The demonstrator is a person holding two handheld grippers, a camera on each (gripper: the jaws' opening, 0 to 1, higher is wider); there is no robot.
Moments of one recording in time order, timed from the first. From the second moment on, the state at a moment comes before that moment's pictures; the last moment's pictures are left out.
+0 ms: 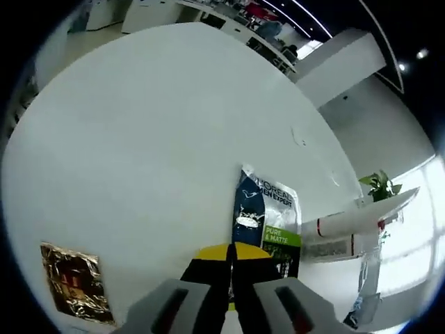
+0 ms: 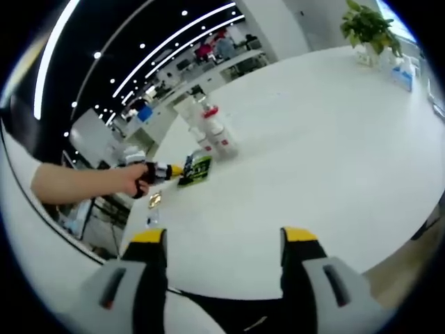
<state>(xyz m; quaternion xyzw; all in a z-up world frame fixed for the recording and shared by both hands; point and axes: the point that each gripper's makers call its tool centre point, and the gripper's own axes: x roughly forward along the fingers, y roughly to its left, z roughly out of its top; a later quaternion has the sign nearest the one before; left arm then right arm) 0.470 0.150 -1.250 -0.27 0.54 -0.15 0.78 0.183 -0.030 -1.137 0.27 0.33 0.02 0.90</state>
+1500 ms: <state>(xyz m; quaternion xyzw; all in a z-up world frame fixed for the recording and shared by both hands) 0.435 0.293 -1.236 0.12 0.46 -0.35 0.81 0.229 0.049 -1.142 0.23 0.34 0.16 0.90</state>
